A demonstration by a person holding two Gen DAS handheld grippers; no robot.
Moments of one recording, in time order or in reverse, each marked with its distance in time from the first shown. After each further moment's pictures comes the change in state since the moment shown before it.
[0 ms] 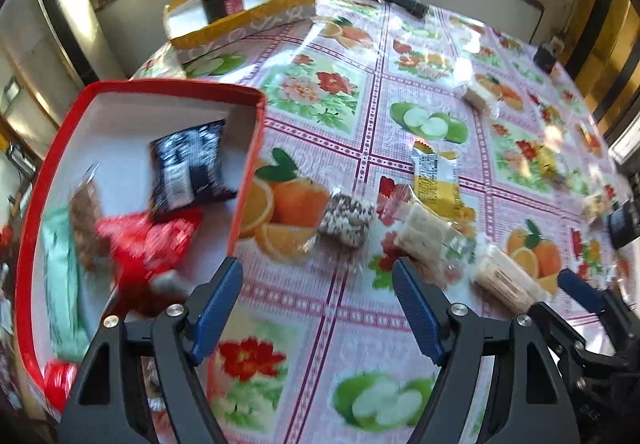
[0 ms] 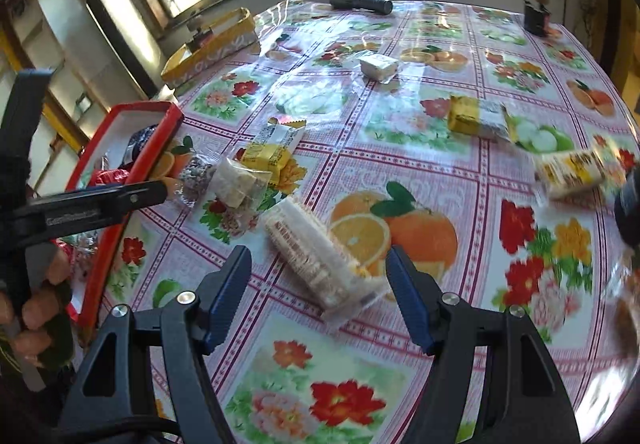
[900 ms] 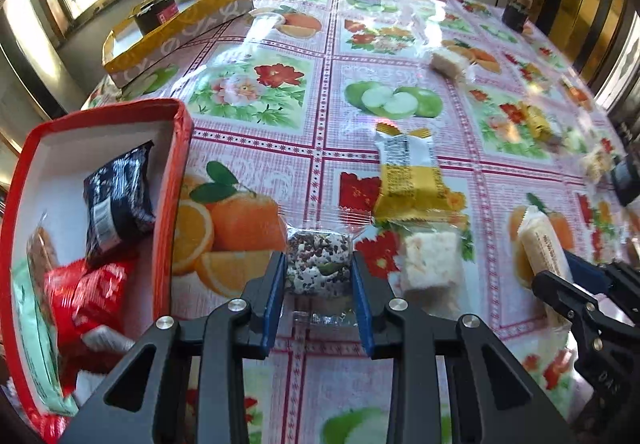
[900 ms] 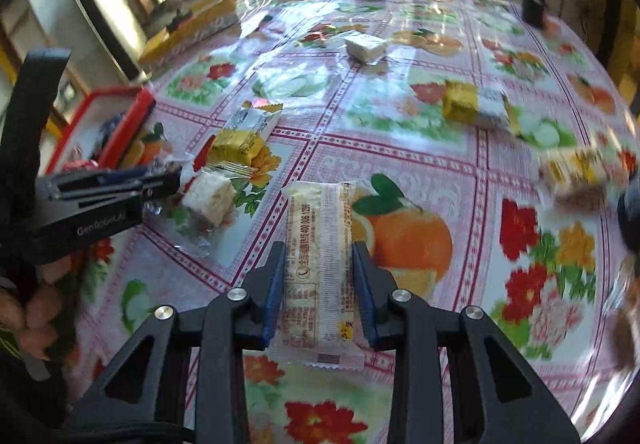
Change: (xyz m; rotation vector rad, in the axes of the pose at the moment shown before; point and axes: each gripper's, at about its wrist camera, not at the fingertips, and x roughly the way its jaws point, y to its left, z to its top) left arm 0.020 -0.016 -0.004 0.148 -0.008 -0.069; right arm 0.016 -0.012 -0.001 0.024 0.037 -0.043
